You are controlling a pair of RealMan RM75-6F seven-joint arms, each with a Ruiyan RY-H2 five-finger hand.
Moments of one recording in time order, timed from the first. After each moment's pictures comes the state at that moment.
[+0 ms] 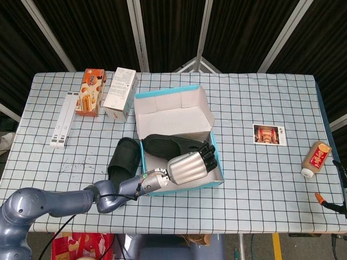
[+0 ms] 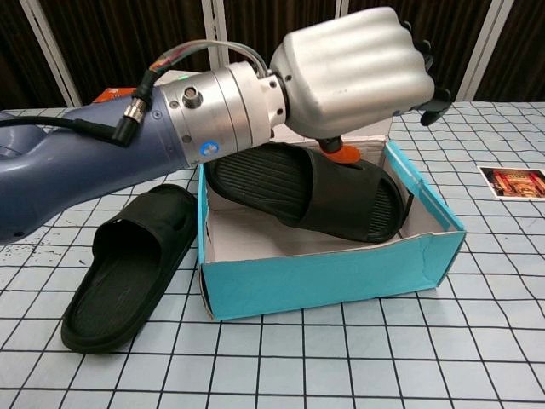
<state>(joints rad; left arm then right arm) -1.18 -1.72 -0.16 -1.30 1.68 1.06 0.67 0.02 -1.00 0.11 -1.63 -1.31 1.37 0.25</state>
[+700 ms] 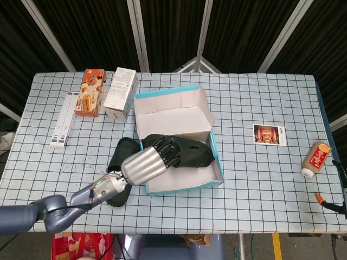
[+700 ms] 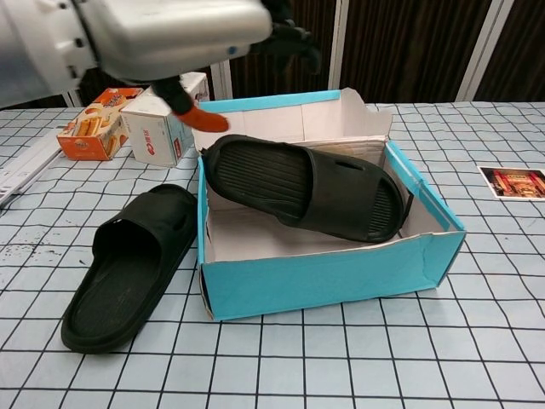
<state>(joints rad) -0.94 -1.29 -0.07 -1.80 1.60 1.10 0.85 0.02 -1.00 0.11 -1.63 -1.32 1.38 0.25</state>
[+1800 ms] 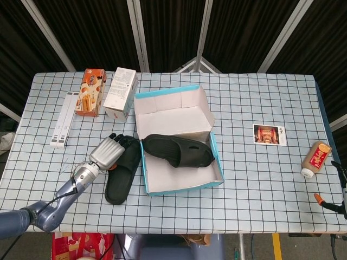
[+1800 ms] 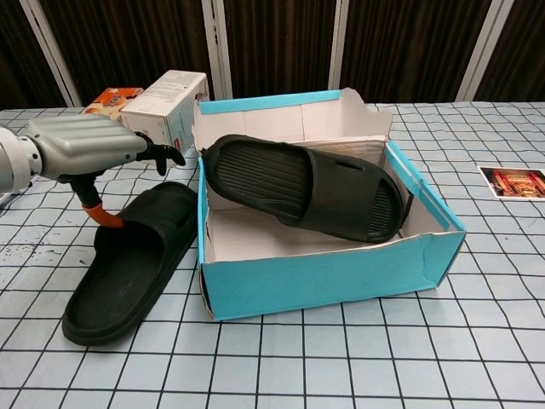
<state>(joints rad) -0.81 -1.40 -0.03 -1.51 1.20 0.91 0.56 0.02 -1.00 0.11 -1.64 -1.31 1.36 0.24</state>
